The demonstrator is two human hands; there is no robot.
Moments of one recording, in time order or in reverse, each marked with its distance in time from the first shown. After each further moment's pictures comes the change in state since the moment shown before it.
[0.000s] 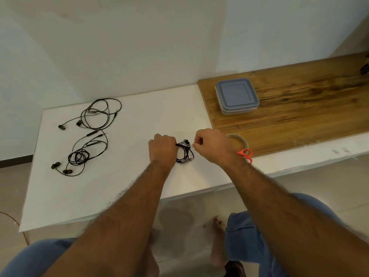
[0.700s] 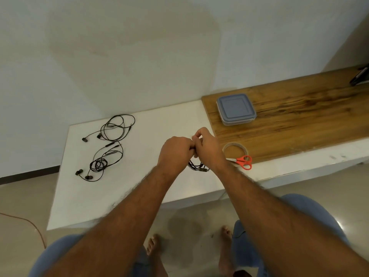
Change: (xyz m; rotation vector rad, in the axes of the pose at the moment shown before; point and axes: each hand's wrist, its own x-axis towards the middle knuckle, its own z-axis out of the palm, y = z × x) left_hand -0.047 0.017 -0.095 -0.296 0.020 0.230; right_hand -0.013 -0.034 0.000 0.610 0.174 0.126
